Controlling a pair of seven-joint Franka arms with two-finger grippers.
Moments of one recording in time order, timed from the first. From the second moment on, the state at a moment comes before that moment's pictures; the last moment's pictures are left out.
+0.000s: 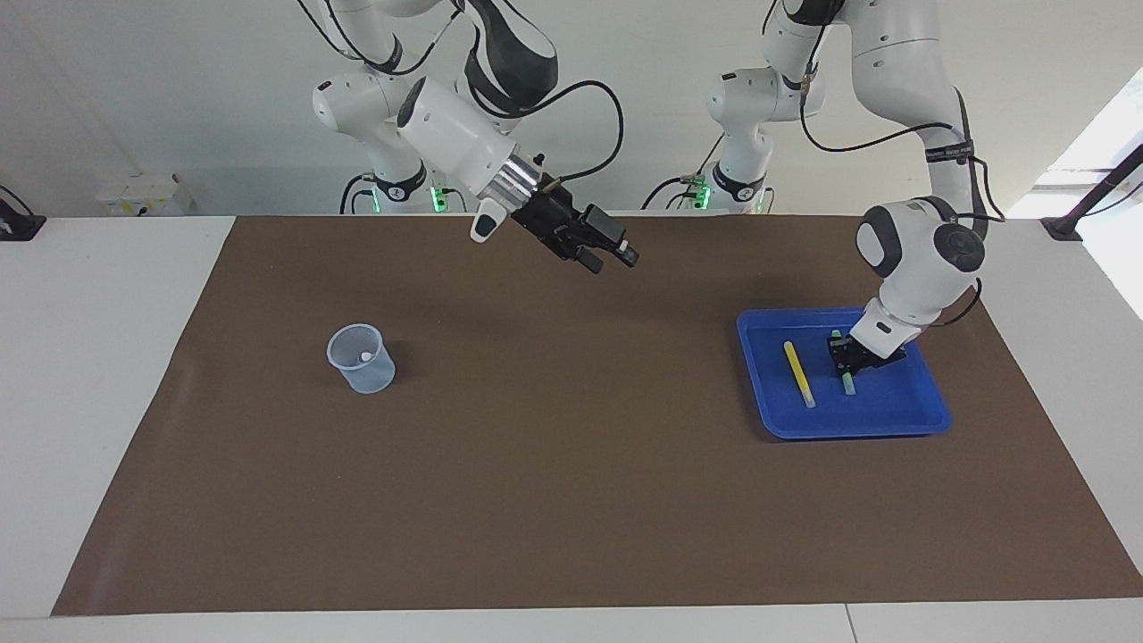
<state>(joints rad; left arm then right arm) 0.01 0.22 0.04 -2.06 -0.03 2.22 0.20 0.63 0.03 -0.02 -1.99 1.04 2.57 0.54</state>
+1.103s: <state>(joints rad) -0.27 0.11 0.02 -1.74 -0.59 1.69 -1.28 0.65 0.03 -0.02 -1.99 1.04 2.60 0.54</state>
